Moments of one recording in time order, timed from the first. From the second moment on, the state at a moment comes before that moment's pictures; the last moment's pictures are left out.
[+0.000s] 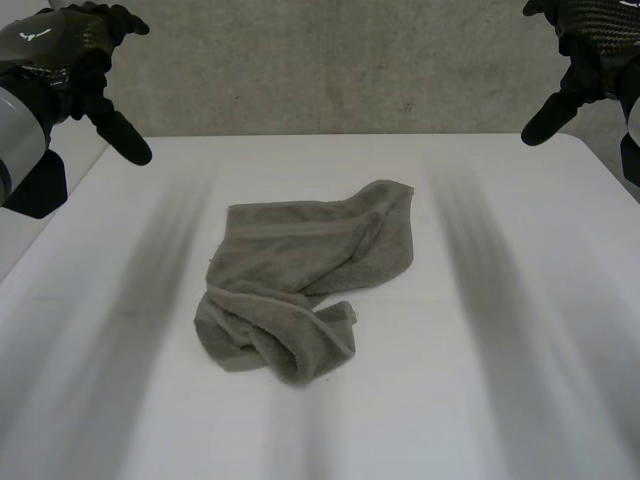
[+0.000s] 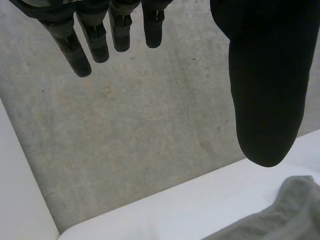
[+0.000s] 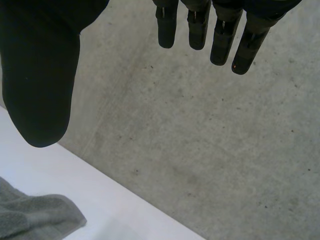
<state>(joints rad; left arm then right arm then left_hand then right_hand) 4.35 -1.63 -1.22 2.87 -1.64 3.15 1.91 -1.50 1.22 0.20 1.60 2.94 0.18 0.18 0.18 0.18 0.03 0.17 0.21 0.20 0.23 0.05</state>
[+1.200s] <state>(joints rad) 4.54 -1.84 -1.50 3.17 -1.36 3.23 2.29 -0.80 1.16 0.13 1.44 3.60 0.17 0.17 0.17 0.17 0.03 0.72 0.86 0.86 0.85 0.65</state>
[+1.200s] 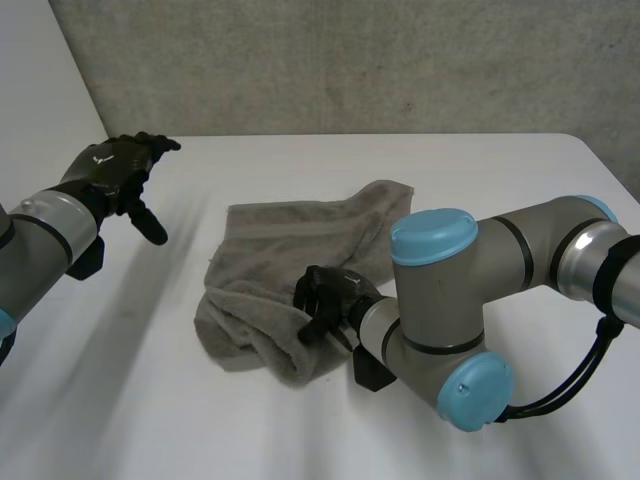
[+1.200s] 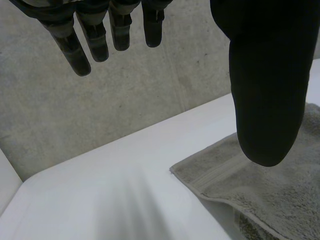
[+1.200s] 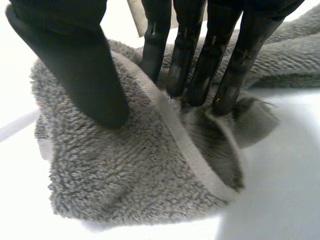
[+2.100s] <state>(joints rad) 4.34 -2.24 -1.31 3.36 -1.16 3.22 2.25 -1.45 1.28 0.29 1.41 3.04 0.18 0.18 0.17 0.17 0.03 0.96 1.17 1.18 1.19 0.98</state>
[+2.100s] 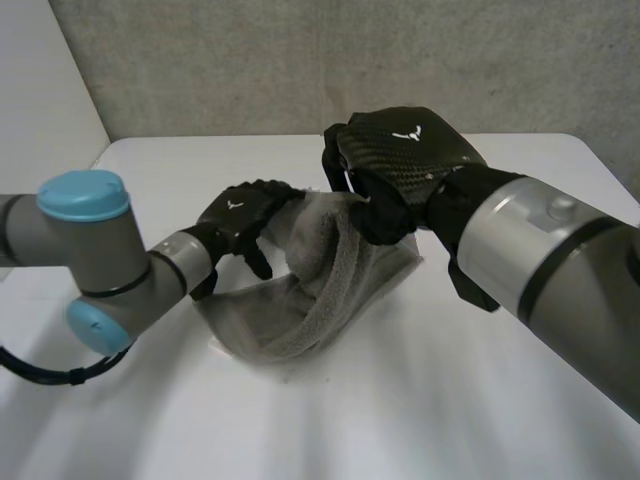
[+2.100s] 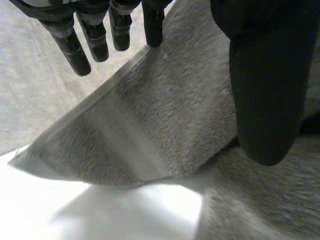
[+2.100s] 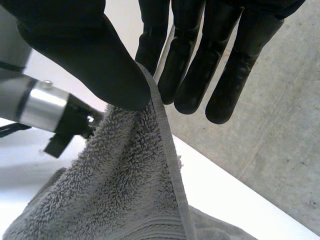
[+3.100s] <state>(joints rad) 4.26 -2.16 -0.83 3.41 -1.39 3.32 1.90 -1.17 1.04 0.22 1.34 2.73 1.17 1.22 1.21 1.22 1.02 0.96 1.17 1.18 1.19 0.98</state>
